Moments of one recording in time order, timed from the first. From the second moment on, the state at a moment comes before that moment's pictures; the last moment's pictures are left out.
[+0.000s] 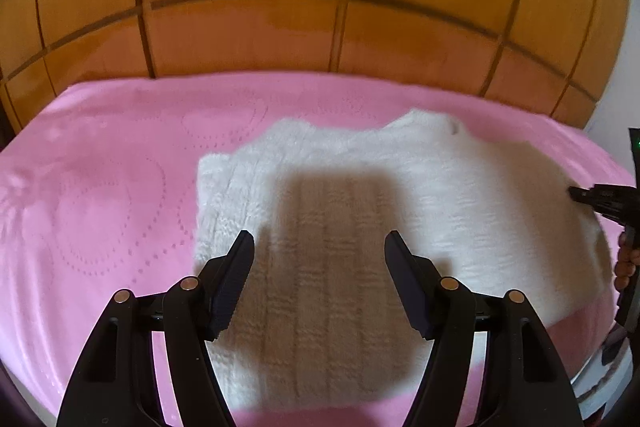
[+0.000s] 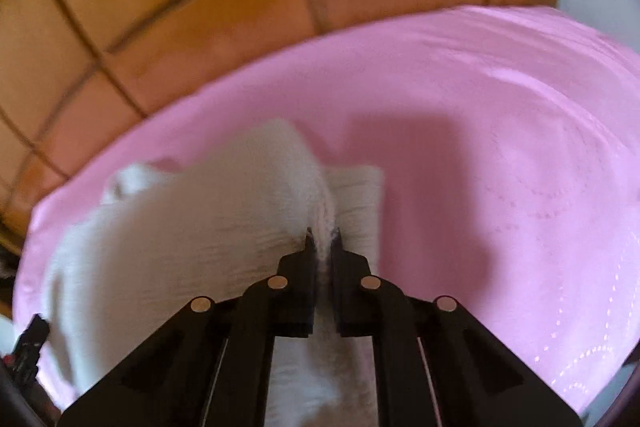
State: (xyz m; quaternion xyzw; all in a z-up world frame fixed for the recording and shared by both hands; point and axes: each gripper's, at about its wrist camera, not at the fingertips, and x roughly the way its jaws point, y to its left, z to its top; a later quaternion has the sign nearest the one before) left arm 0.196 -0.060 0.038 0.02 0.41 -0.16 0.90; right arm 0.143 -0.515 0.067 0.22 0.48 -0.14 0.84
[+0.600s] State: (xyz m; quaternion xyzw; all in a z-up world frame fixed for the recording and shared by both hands) left arm 0.183 -0.053 0.036 -0.01 0.43 -0.13 0.90; right arm 0.060 -0.535 0.063 0.37 0.45 -0.04 0.81
